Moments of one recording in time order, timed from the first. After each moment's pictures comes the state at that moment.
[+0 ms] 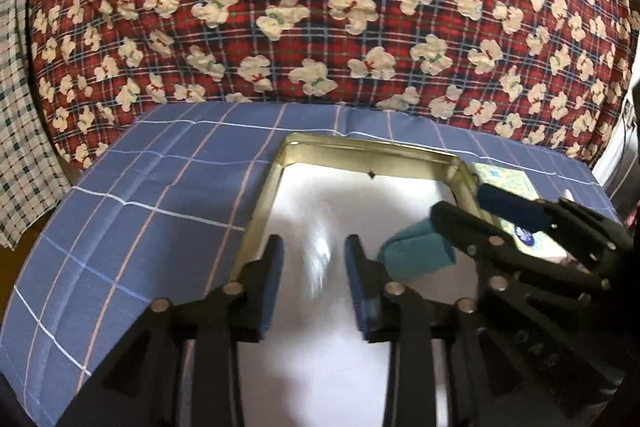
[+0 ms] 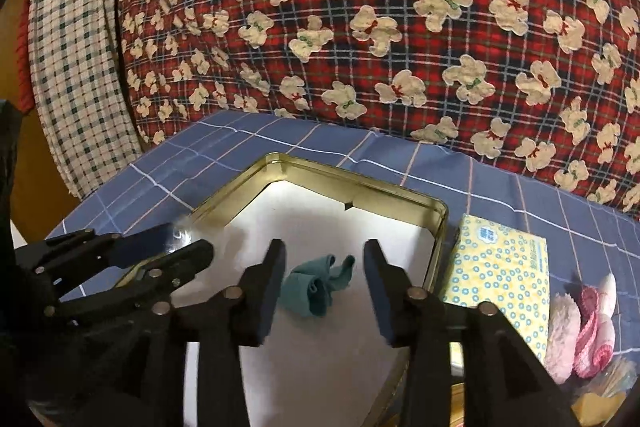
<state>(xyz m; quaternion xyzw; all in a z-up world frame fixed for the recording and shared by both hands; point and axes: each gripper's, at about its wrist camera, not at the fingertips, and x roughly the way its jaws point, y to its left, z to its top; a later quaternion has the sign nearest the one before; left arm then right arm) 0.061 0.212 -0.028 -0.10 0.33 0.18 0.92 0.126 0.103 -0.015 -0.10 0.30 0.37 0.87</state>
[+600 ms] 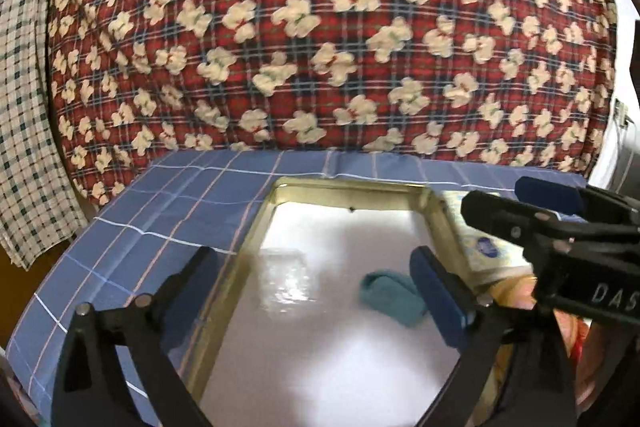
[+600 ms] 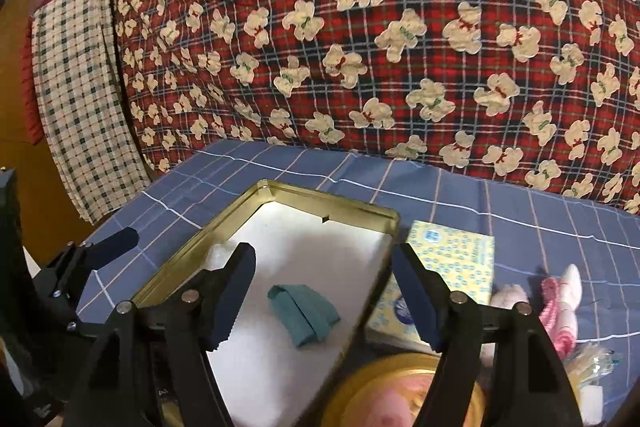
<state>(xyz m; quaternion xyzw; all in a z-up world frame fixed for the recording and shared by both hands) 0.030 0.163 -0.003 -0.06 0.25 0.19 0.95 0.114 0.041 0.025 -0.07 0.28 0.38 0.88</state>
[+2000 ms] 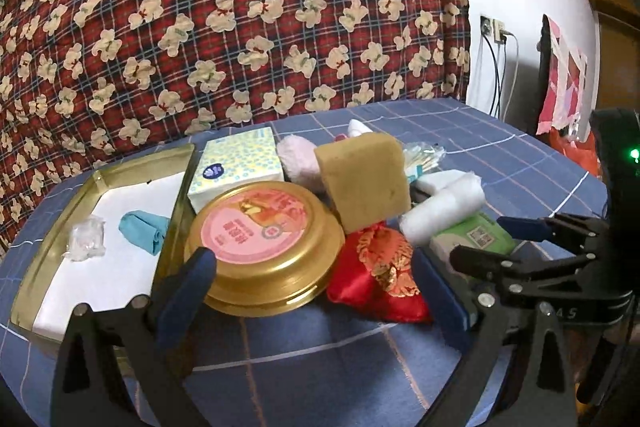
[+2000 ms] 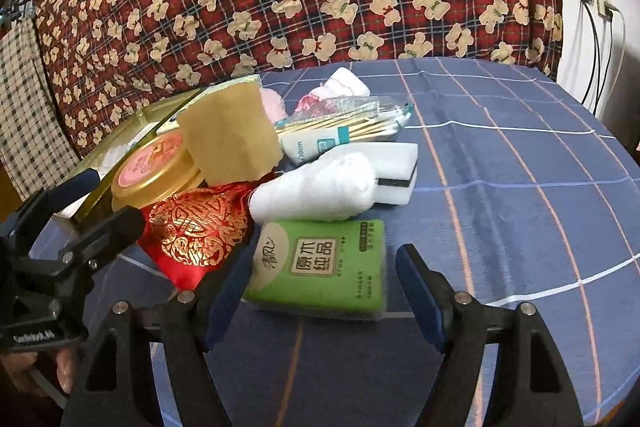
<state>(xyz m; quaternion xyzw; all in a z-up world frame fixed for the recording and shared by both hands) 0.016 -0.041 -0.048 0.03 0.27 0.01 0.96 0.079 -0.207 -0.082 0.00 0.35 0.25 0.90</state>
